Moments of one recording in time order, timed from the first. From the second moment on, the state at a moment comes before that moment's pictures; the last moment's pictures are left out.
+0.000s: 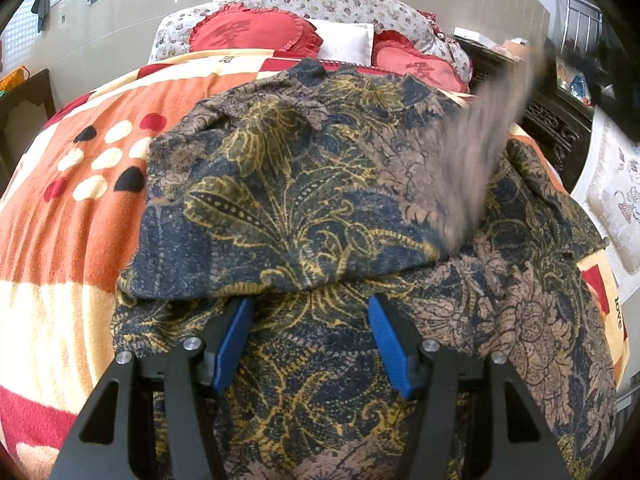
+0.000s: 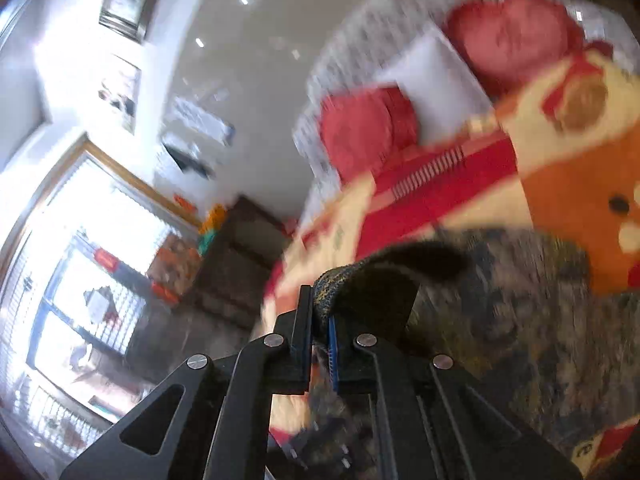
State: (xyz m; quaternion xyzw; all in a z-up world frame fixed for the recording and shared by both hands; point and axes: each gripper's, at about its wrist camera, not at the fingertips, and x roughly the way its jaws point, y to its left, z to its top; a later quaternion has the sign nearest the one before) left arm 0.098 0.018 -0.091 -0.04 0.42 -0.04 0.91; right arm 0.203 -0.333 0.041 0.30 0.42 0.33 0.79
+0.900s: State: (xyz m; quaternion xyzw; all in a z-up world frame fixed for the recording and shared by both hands) left arm 0.098 0.019 -0.090 -0.04 0.42 -0.04 0.91; right arm 0.167 -0.396 -0.074 0.05 0.59 0.06 0.81
